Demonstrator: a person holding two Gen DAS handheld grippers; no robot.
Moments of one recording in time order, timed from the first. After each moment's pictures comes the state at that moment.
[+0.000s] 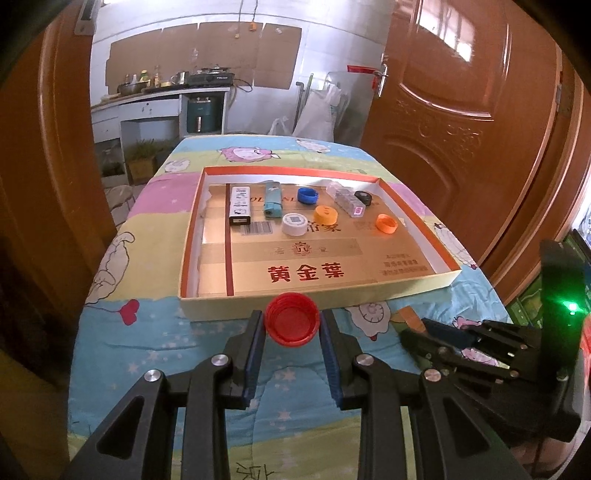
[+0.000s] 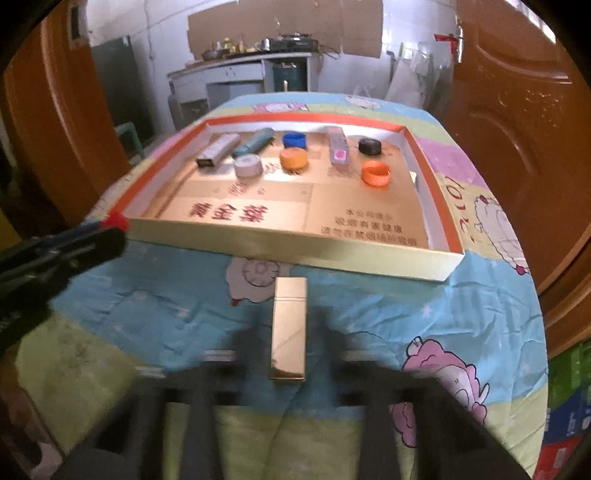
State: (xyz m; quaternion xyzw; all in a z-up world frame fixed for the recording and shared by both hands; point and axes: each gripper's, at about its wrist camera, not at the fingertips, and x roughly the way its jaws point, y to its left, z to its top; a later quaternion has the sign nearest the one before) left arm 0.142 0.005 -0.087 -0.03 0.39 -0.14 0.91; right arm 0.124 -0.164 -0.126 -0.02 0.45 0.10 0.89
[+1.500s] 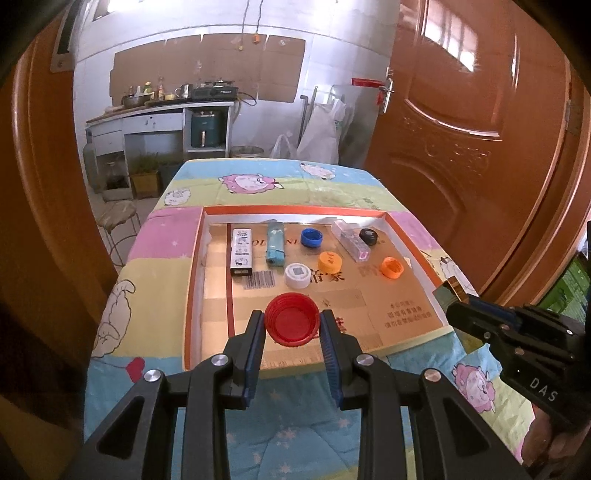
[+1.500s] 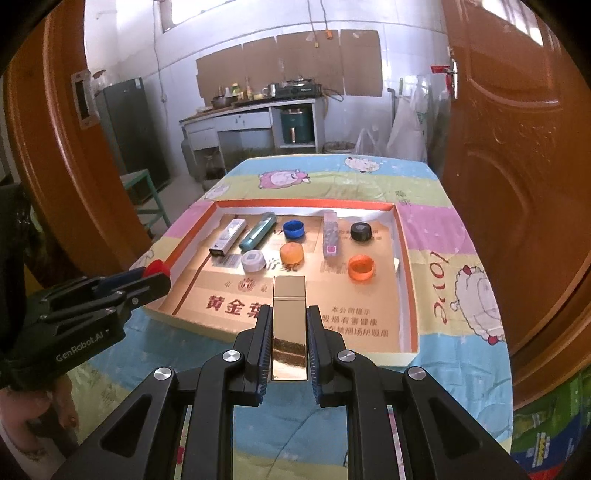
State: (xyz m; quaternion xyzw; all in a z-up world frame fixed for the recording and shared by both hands) left arm 0.179 -0.002 -0.060 -0.03 0.37 -0.13 0.92; right arm 0.136 -0.194 -0.049 0.02 0.37 0.13 0.92
